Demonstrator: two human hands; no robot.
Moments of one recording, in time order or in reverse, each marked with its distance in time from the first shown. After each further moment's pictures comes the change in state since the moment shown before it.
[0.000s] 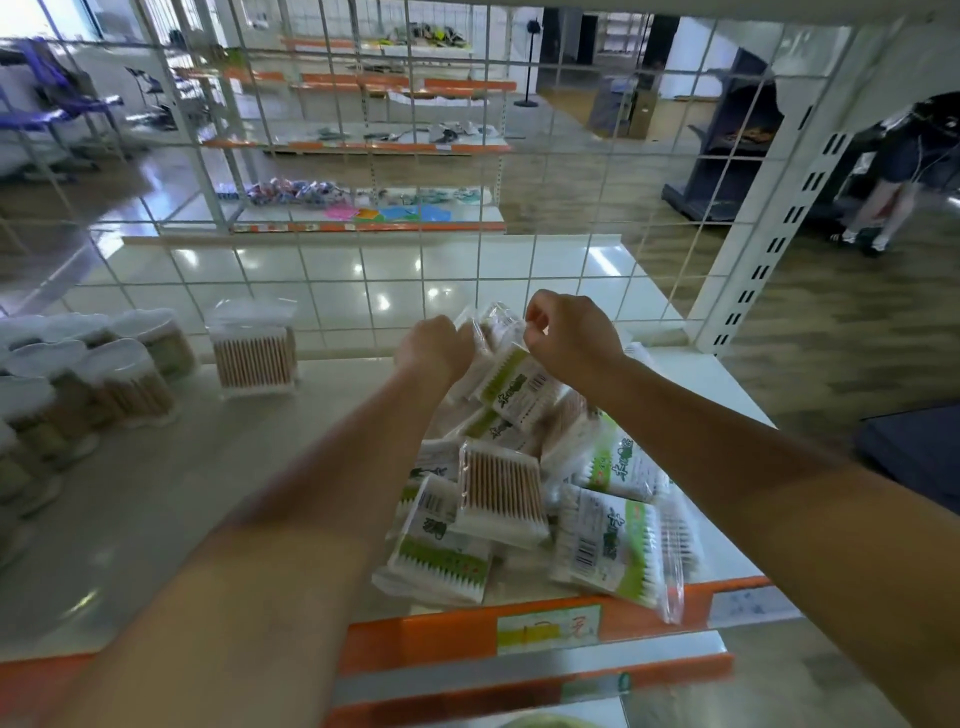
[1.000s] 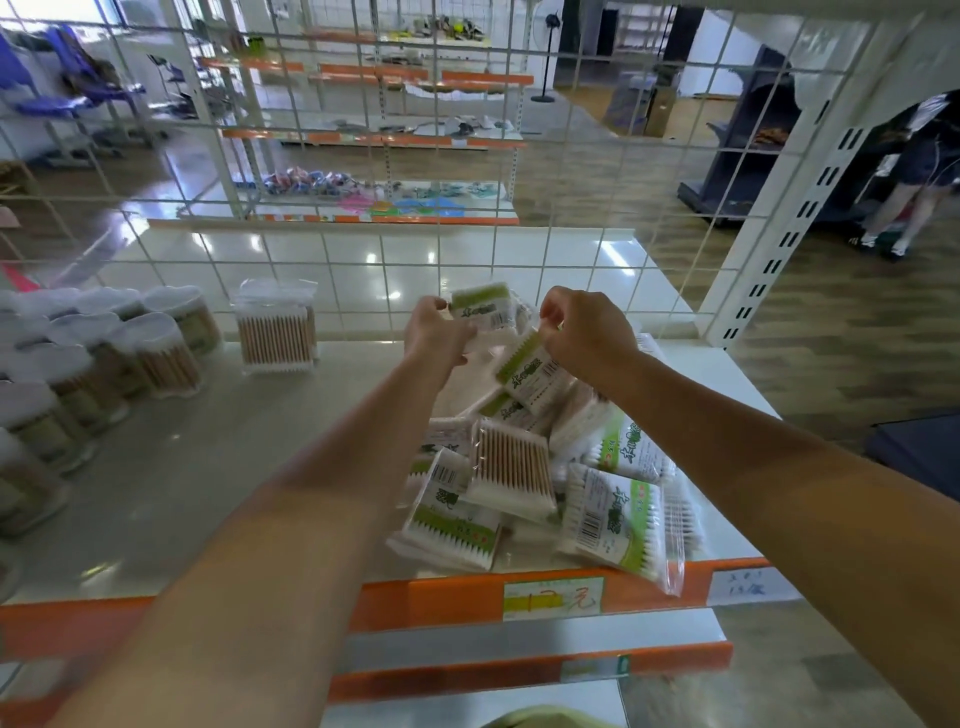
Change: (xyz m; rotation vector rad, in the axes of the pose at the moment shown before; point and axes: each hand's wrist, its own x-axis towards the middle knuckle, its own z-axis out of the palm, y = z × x) left_hand -0.016 -0.008 -0.005 -0.867 0.059 -0.249; right_hand -0.013 -0.003 -0.003 0.001 -0.025 -0.007
